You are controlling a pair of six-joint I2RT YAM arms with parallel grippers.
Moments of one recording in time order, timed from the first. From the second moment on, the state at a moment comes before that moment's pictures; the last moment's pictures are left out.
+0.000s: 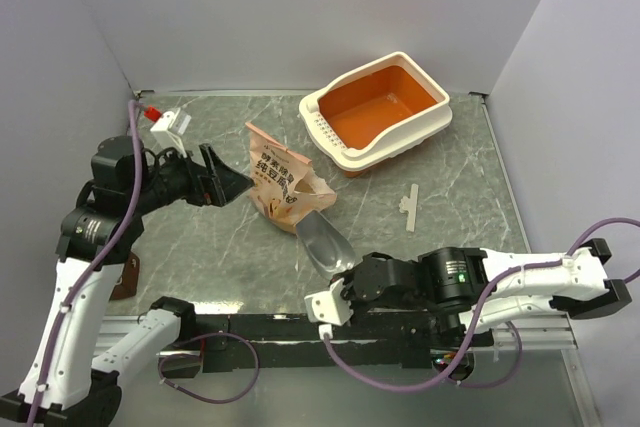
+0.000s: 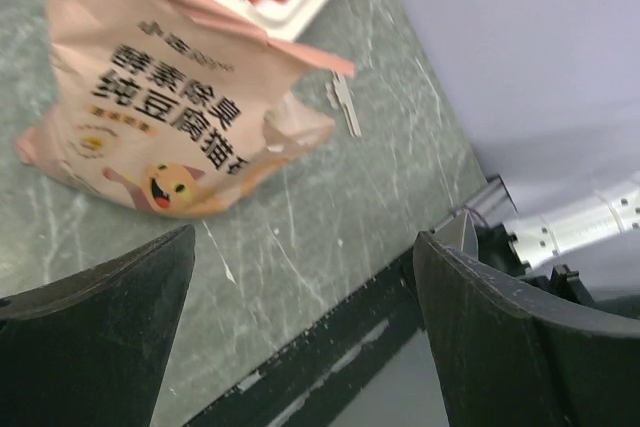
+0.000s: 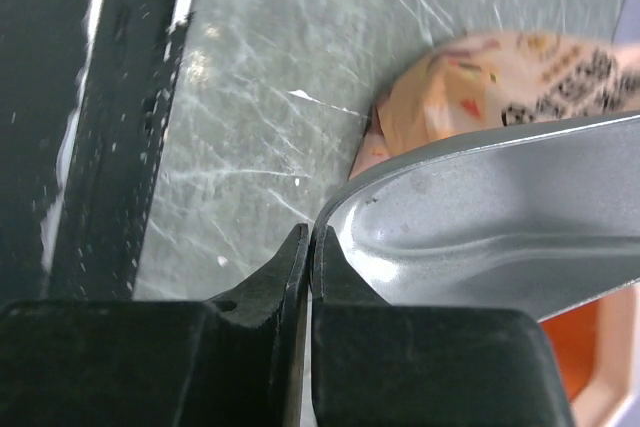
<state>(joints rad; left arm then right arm) -0.25 0.84 1.30 -0.80 0.49 -0.45 1.60 1.00 1.12 -0.85 0.28 -0.57</state>
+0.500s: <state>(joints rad) -0.25 0.82 1.16 -0.84 0.77 -0.45 1.62 1.21 1.24 -0.99 0.19 -0.81</state>
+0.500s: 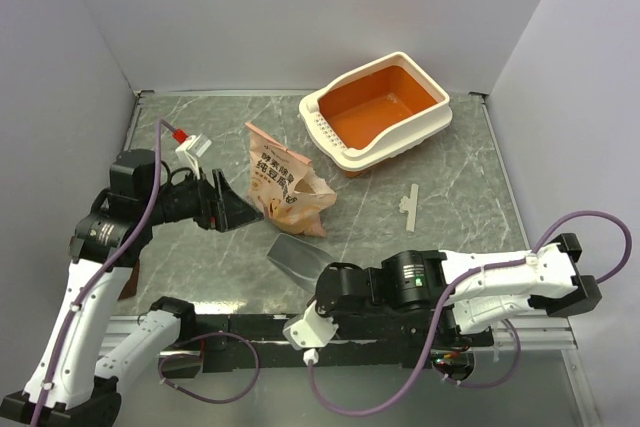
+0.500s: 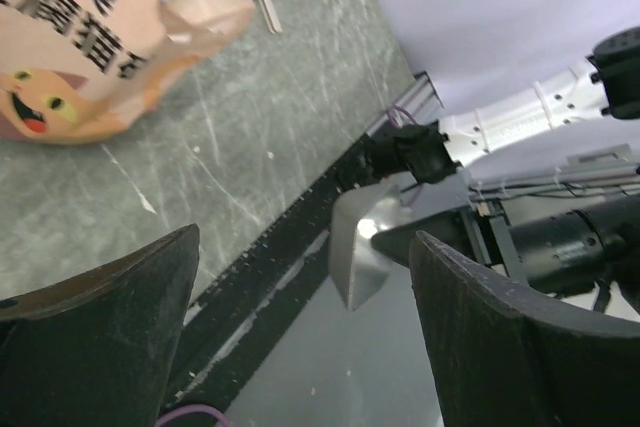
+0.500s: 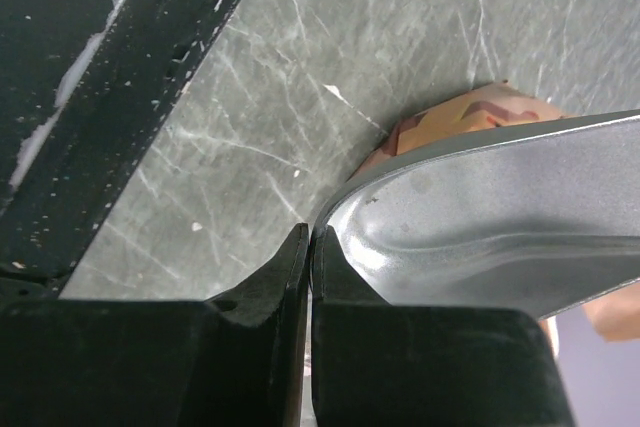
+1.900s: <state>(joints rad) -0.28 0.75 1.05 -0.88 0.82 -0.37 1.54 1.47 1.52 -1.02 0.25 -1.03</state>
